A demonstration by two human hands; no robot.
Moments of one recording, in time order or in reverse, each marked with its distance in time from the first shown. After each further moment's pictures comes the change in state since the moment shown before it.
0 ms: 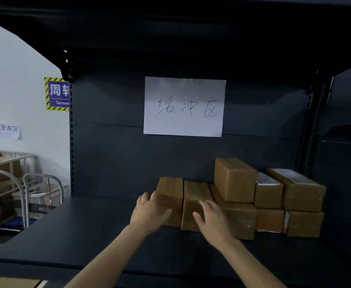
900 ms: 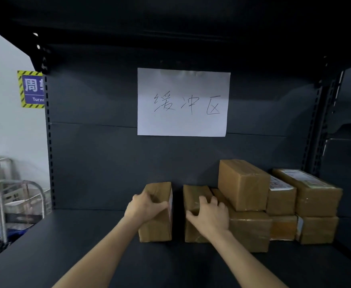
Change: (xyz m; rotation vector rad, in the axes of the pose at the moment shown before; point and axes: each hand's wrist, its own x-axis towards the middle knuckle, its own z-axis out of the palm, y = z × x) left_hand 0.091 -0.027 -0.002 -0.095 -0.099 -0.146; right_hand 0.070 -0.016 0.027 -0.314 -0.034 0.264
